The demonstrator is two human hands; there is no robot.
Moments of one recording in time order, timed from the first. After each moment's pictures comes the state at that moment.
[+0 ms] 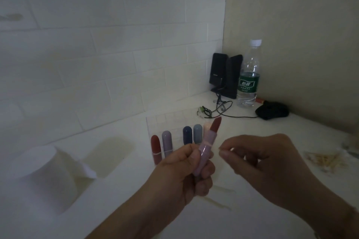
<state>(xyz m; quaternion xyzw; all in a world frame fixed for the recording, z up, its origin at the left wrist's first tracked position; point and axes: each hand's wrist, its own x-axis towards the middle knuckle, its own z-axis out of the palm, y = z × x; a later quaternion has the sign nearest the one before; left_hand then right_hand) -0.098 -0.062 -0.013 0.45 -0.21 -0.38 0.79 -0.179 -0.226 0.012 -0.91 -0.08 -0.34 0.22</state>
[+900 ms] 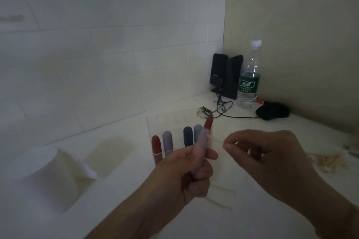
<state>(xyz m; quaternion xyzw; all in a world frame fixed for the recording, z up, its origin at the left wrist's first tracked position) -0.096 -0.059 -0.011 0.46 -0.22 -0.39 0.77 -0.178 -0.228 0.010 -0.91 -0.07 -0.35 0.22</state>
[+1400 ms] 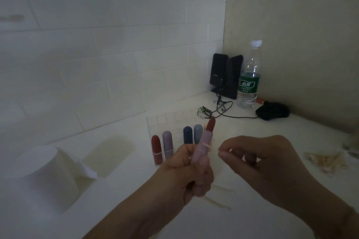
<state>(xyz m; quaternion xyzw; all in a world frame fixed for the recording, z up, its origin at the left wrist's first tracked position) -0.095 -0.059 -0.016 0.49 -0.26 -0.36 0.75 -0.177 -0.228 0.010 -0.91 -0.07 -0.34 0.22</state>
